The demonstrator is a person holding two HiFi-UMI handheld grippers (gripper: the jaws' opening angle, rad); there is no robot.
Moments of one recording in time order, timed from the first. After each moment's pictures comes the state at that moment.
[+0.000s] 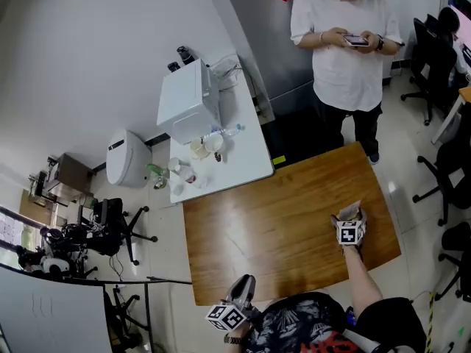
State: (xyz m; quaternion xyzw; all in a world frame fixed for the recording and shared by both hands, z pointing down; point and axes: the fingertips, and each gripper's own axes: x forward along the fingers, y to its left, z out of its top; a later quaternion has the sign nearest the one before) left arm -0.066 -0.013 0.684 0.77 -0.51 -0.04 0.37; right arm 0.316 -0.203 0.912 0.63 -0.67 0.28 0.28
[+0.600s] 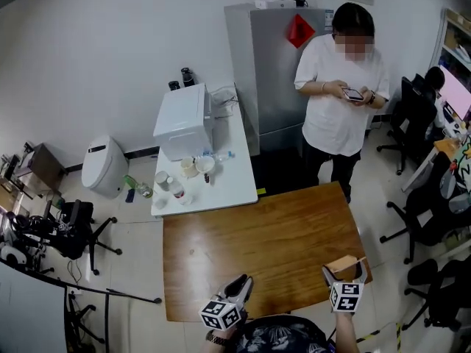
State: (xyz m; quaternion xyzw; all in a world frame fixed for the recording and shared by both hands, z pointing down) left arm -0.029 -0.059 0.649 0.85 -0.44 0.02 0.30; right arm 0.291 -0.071 0.673 0.66 -0.69 0.19 0.23
